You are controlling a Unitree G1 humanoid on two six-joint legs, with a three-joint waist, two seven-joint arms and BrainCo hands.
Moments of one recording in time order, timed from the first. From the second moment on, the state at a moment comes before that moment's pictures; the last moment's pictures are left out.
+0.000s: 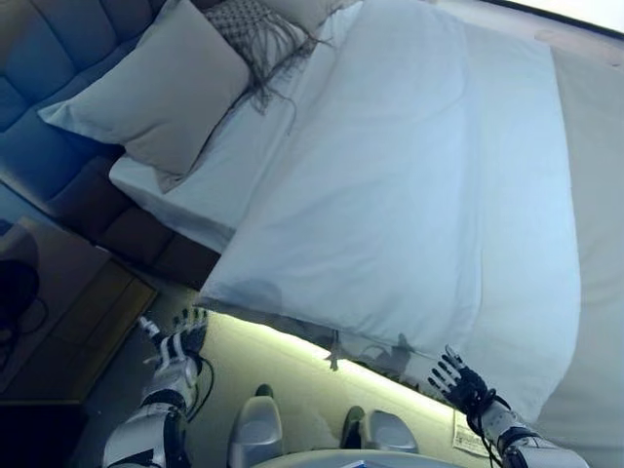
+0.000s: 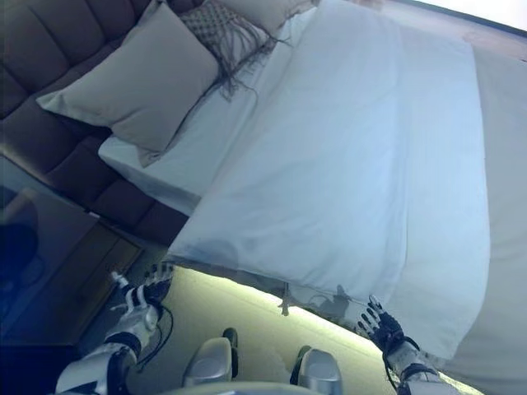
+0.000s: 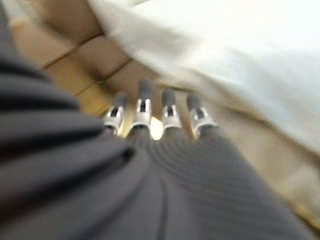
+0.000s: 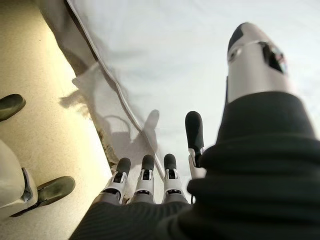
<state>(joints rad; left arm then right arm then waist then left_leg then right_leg) -0.26 0.35 0.42 1.25 -1.67 0.06 -0.25 -0.17 -0.37 -0.11 1.26 0.92 0.11 0.31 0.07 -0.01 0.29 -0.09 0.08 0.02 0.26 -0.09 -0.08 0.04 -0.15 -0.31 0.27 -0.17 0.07</state>
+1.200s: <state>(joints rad) -0.02 0.29 0.04 1.33 -0.93 -0.05 -0.33 0.03 -0.24 -0.05 1.35 0.72 0.10 0.32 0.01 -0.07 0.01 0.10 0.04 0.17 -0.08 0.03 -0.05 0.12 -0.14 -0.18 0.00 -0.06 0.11</state>
